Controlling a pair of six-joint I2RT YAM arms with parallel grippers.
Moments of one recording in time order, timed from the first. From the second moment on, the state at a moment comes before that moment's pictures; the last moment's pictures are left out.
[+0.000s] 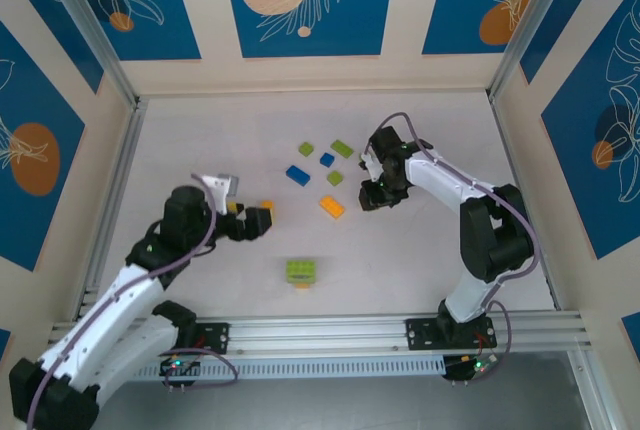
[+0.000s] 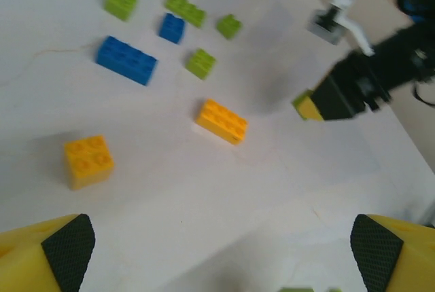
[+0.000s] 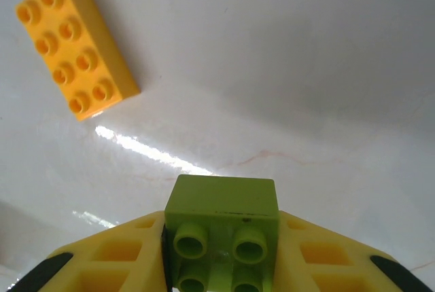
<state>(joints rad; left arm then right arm) -0.47 0.70 0.55 -0.33 0.34 -0.41 0.40 1.70 1.21 -0.91 -0.18 0.09</state>
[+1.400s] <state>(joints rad) -1.13 0.64 0.13 0.17 -0.07 -0.06 0.60 1.67 1.19 -1.01 -0.16 0.12</state>
